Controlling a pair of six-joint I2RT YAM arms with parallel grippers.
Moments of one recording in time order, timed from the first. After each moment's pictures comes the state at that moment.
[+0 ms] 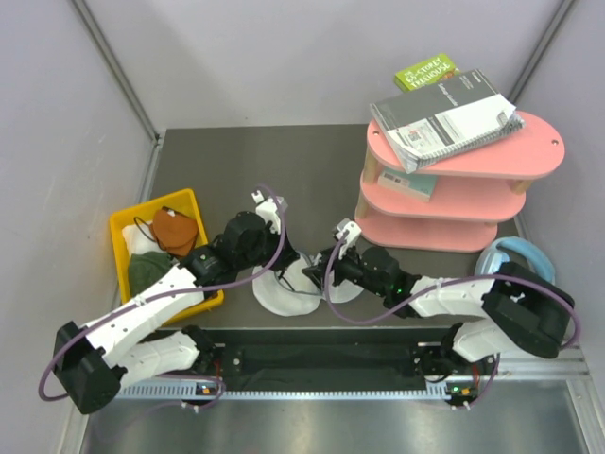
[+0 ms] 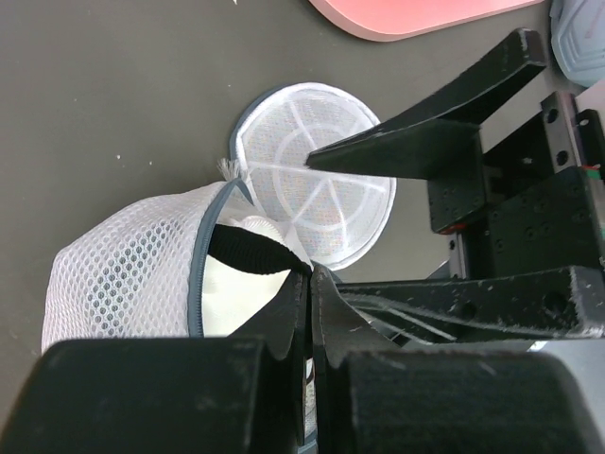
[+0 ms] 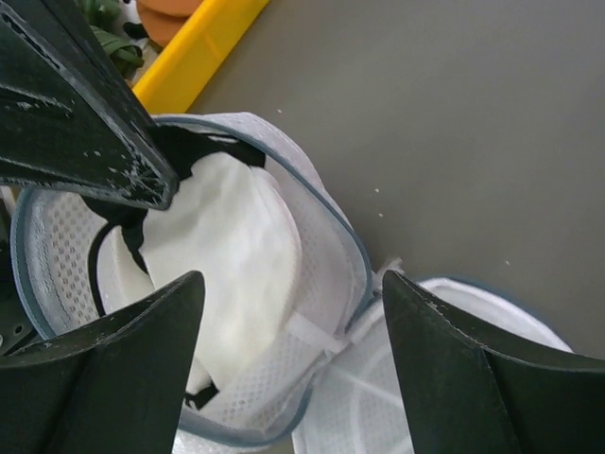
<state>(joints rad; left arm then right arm) -0.75 1.02 0.78 -0.35 0.09 -0.50 0.98 1.36 0.42 0.74 0.03 0.28</state>
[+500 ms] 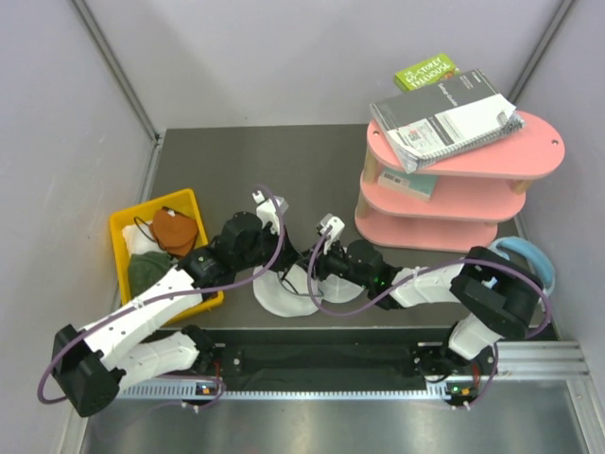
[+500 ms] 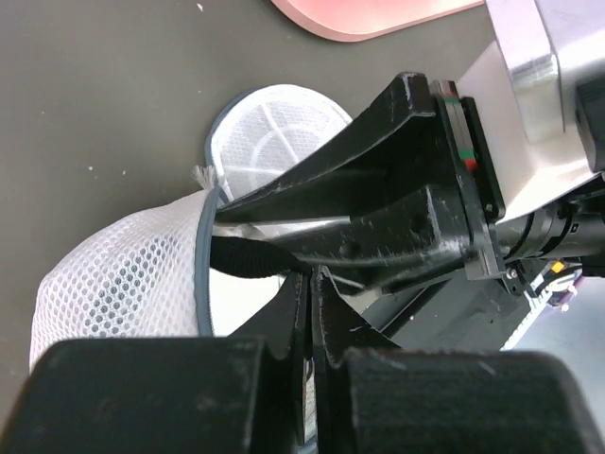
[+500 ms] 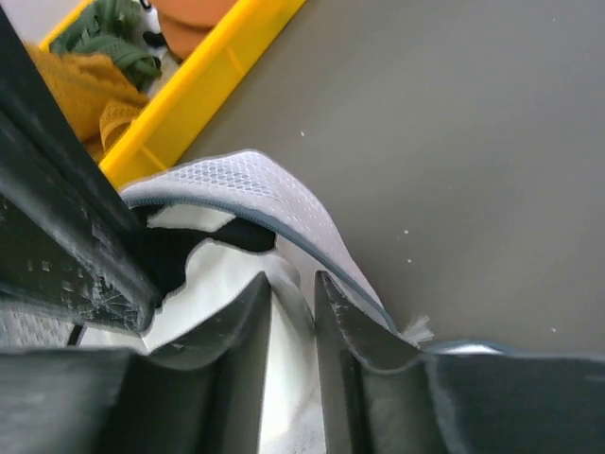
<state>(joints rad) -0.74 1.00 0.77 -0.32 0.15 -0.49 0.98 1.56 0.54 0.85 -0.04 0.26</state>
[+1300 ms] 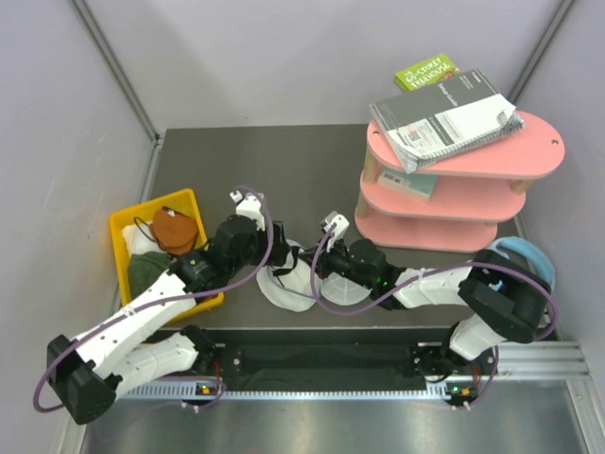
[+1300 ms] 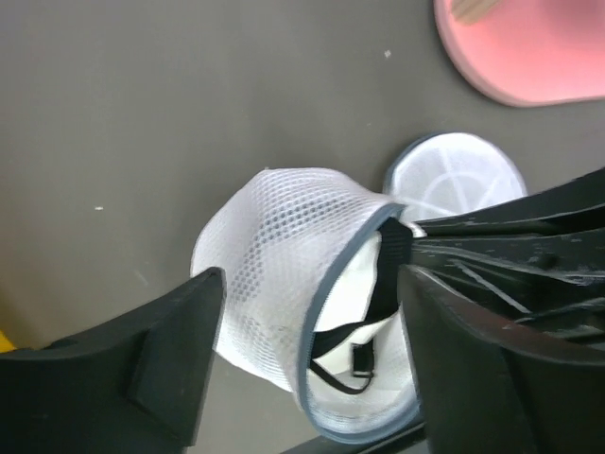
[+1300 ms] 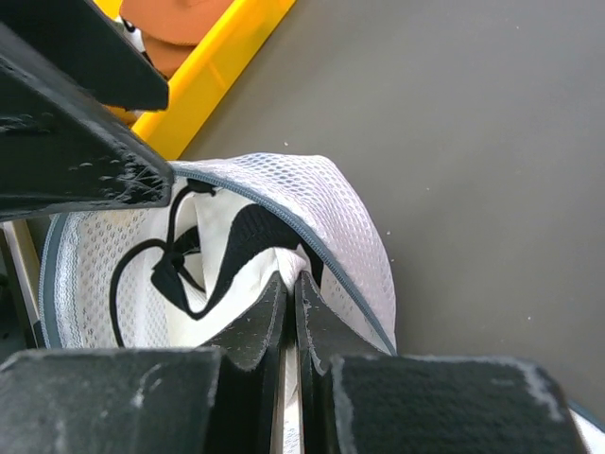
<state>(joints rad) -0.73 0.94 0.78 -0.44 -0.21 -0.47 0.98 1.52 0.54 0.82 0.01 0.28</state>
